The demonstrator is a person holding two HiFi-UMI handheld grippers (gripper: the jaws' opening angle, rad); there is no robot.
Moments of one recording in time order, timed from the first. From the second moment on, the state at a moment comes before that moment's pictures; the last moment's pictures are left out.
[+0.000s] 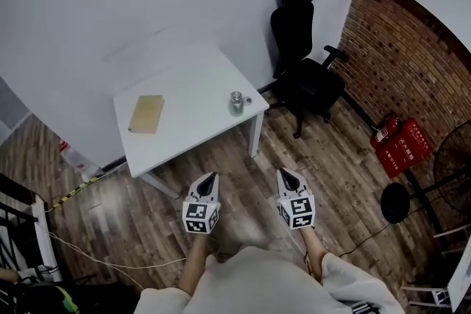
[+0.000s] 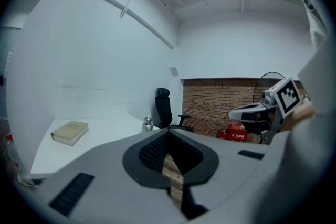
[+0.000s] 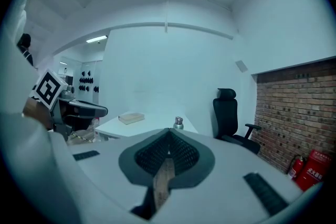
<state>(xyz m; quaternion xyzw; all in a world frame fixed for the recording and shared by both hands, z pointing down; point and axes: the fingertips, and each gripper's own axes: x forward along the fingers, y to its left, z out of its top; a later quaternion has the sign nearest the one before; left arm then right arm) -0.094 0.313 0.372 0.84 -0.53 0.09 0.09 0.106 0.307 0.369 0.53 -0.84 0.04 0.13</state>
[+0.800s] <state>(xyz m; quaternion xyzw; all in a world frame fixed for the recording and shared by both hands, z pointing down) -0.105 0.241 0.395 0.84 -0.52 0.10 0.10 0.094 0.240 0.403 0.53 -0.84 0.05 0.13</state>
